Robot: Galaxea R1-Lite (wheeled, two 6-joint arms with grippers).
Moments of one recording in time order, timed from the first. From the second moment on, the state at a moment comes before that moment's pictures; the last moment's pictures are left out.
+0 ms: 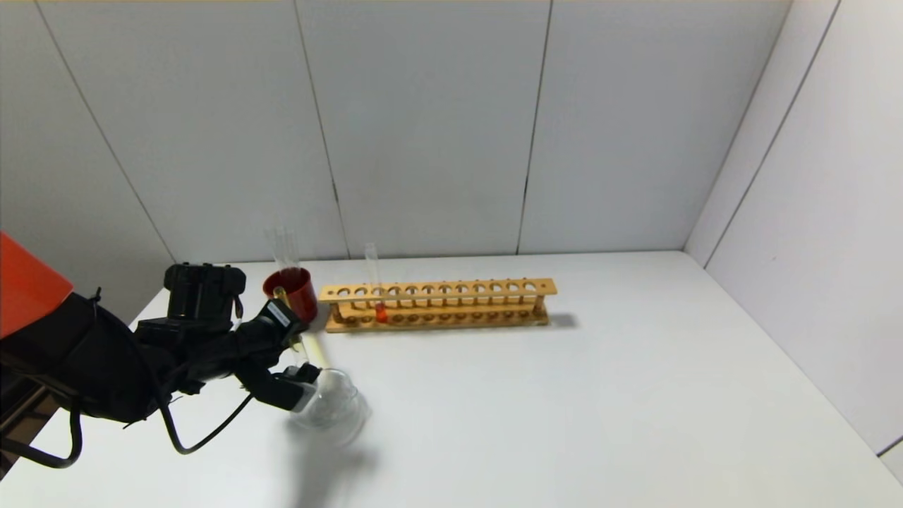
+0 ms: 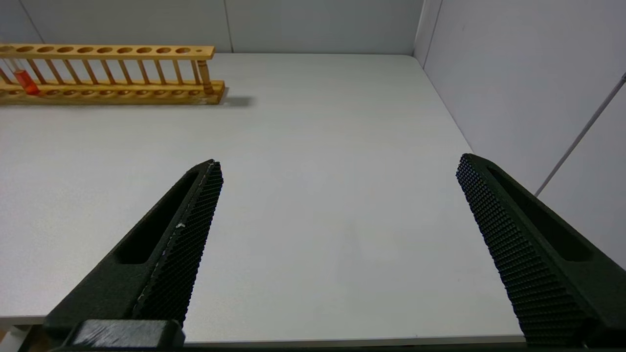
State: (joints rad) left arm -0.13 1.94 -0.66 -0.70 -0.17 2.13; right arm 0.00 0.00 0.00 0.00 0.01 -0.01
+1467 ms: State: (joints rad) left arm -0.16 1.96 -0.65 -0.78 -0.11 2.22; right arm 0.00 0.00 0.00 0.00 0.01 -0.01
